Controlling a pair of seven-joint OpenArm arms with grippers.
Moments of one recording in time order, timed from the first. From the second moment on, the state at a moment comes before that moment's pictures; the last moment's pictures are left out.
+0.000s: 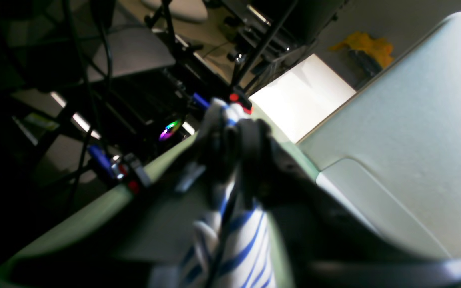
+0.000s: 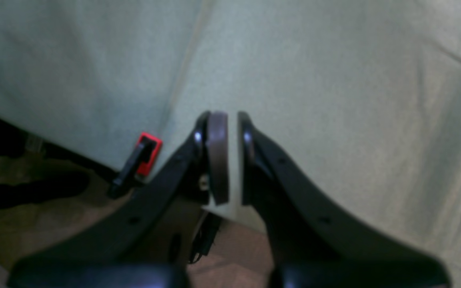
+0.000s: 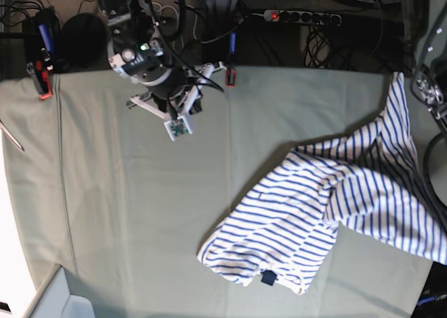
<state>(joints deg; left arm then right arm) -32.9 -28.1 -26.0 56.1 -35.6 1.2 15.6 -19.4 0.2 -12.7 102.2 -0.3 10.8 -44.1</state>
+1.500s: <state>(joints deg) 13.9 -5.1 -33.6 77.2 -36.0 0.6 15.0 -14.2 1.8 -13.0 102.3 -0.3 10.8 -44.6</state>
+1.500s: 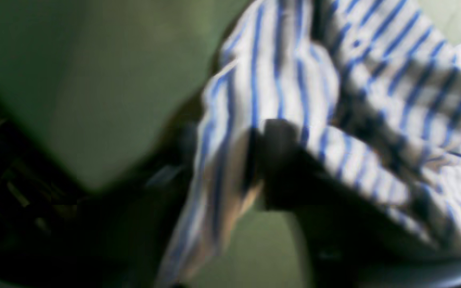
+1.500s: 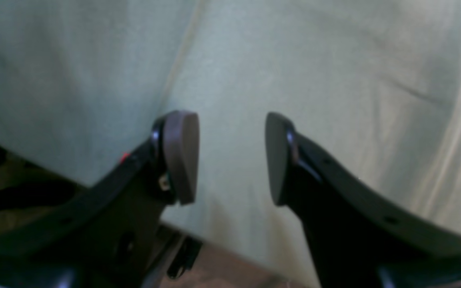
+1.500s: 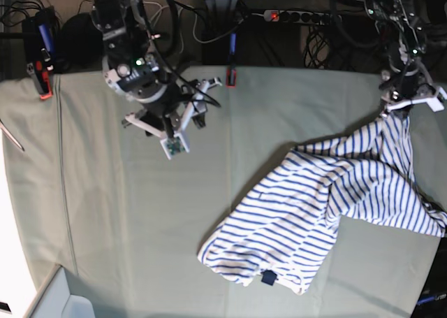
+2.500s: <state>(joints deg) 20.1 -9.3 -46.9 91.5 -36.4 0.5 15.8 17.2 -5.5 -12.9 56.5 -0.2 10.7 -15.0</state>
